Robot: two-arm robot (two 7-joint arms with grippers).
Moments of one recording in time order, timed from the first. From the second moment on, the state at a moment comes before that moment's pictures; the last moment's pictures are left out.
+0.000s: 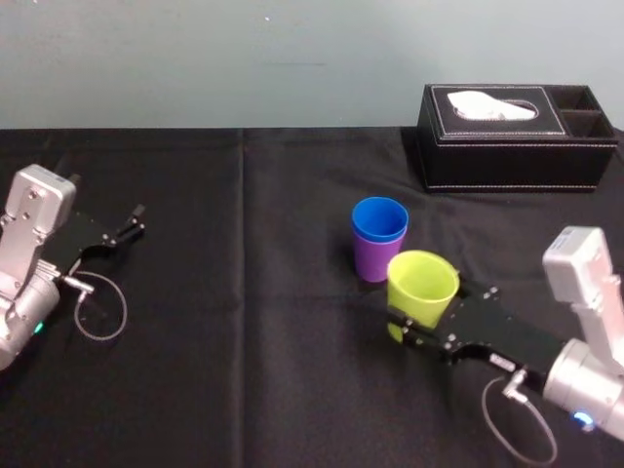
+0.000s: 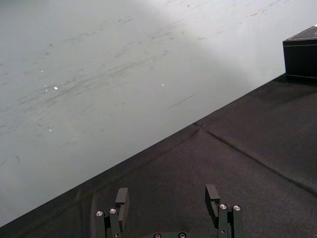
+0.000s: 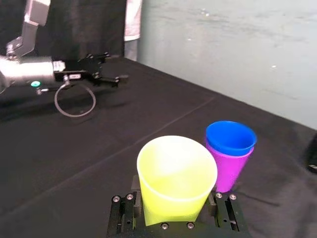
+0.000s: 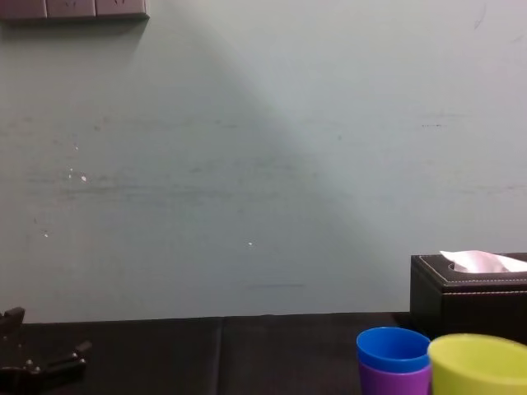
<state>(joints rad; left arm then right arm) -0.20 0.60 0.45 -1.41 -0.25 -0.12 0.03 -0.13 0.64 -0.28 -1.82 0.39 0.03 0.43</state>
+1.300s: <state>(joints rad) -0.20 0.60 0.45 -1.41 -0.25 -0.12 0.03 0.27 0.52 -0.37 -1.66 0.32 0.23 0.43</state>
